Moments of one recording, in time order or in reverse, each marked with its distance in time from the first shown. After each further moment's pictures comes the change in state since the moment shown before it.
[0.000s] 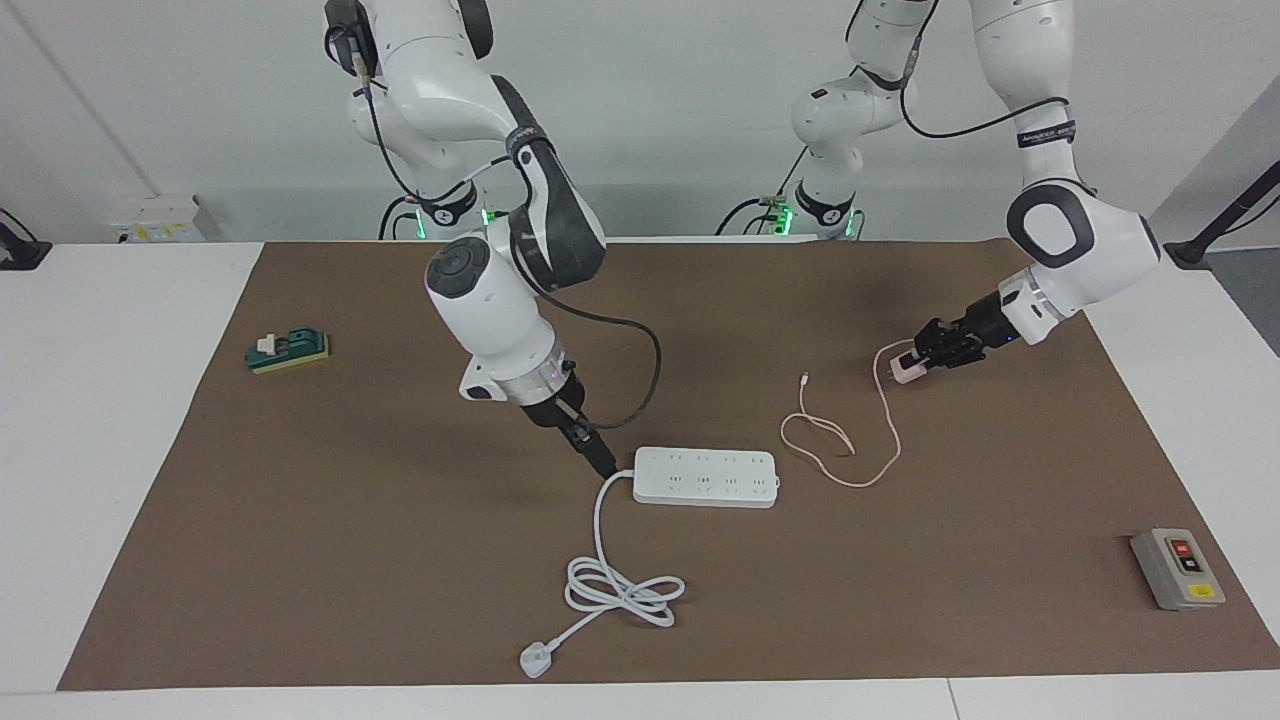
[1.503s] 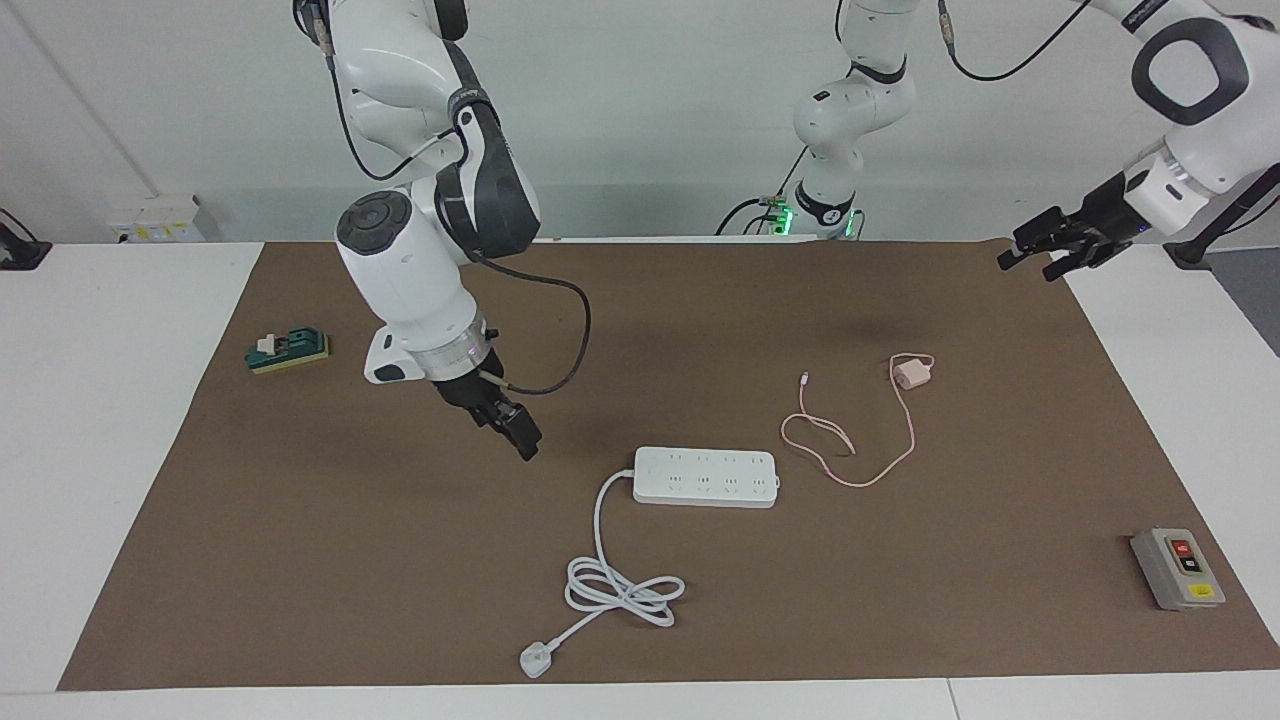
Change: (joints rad) left arm 0.064 -0.163 0.001 0.497 0.413 -0.545 -0.430; right arm -0.102 -0.079 -0.002 0.000 -0.135 -0.134 -0.227
